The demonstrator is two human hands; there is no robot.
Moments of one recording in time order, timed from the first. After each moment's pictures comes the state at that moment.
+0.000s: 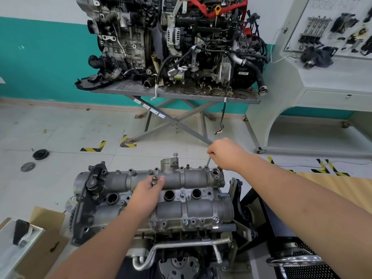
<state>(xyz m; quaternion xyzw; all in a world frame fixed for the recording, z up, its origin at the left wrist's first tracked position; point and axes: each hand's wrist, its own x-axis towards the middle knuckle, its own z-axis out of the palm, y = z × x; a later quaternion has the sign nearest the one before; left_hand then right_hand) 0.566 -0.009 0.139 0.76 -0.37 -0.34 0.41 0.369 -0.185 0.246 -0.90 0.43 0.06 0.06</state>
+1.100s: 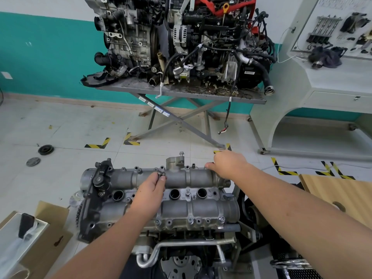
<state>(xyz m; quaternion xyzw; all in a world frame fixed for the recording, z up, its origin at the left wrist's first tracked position) 0.570 -0.002 0.135 0.72 -0.40 -0.35 0.44 0.380 -0.176 0.213 -0.84 0.51 0.16 0.03</state>
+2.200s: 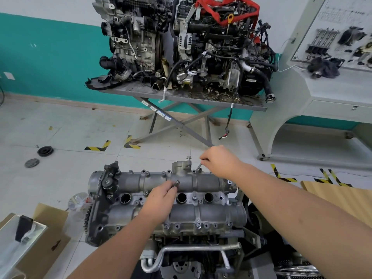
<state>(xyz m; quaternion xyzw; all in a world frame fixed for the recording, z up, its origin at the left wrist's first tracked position) 0.567 0.004 0.152 0.74 -0.46 -0.33 0.36 0.418 -0.159 0.242 -0.92 0.38 0.03 0.10</state>
